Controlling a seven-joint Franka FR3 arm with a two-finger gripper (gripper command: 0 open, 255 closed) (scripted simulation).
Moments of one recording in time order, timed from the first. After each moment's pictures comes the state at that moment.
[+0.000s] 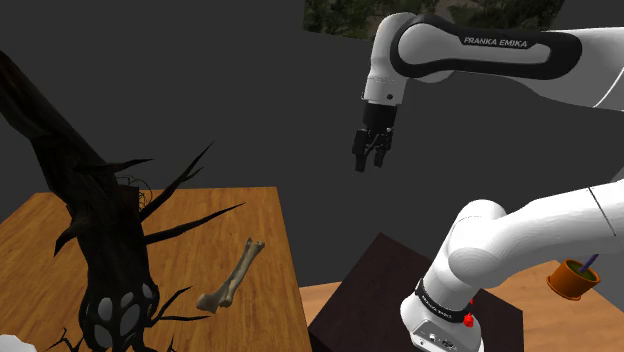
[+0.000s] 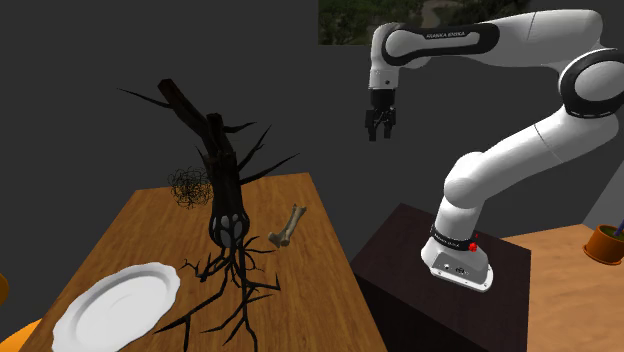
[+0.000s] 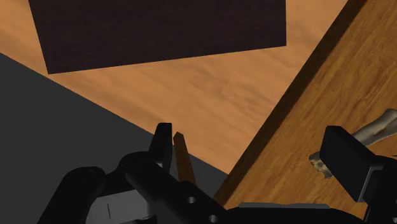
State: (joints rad) arm 0.00 -0.74 -0.06 -2.41 0.12 1.52 0.08
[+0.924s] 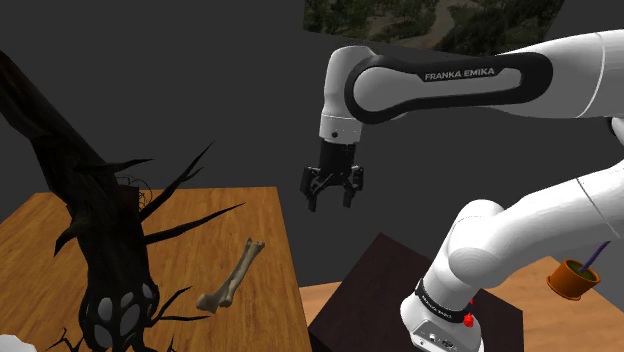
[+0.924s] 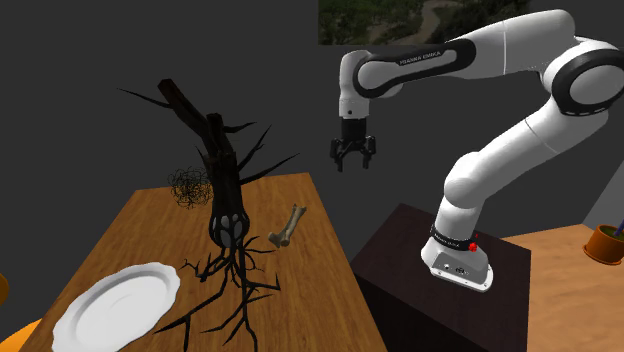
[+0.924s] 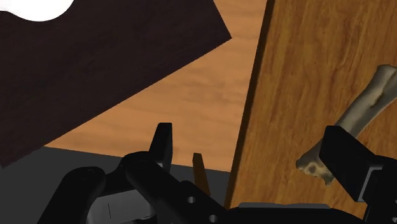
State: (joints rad) arm 0.01 -0.62 0.26 -2.49 0.35 1.74 0.64
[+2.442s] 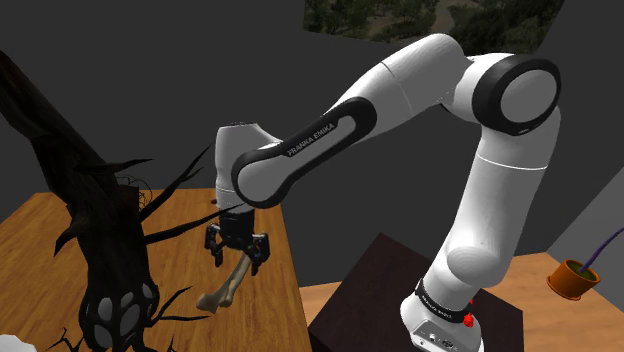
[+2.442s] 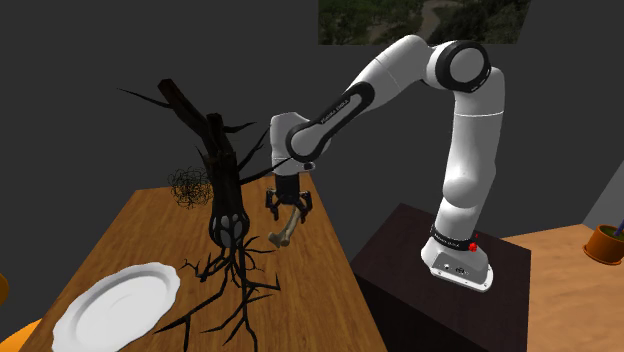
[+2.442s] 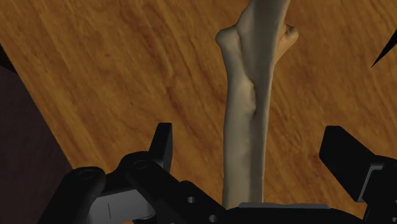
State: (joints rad) arm -0.02 0.17 0.60 -2.17 0.21 2.25 1.63
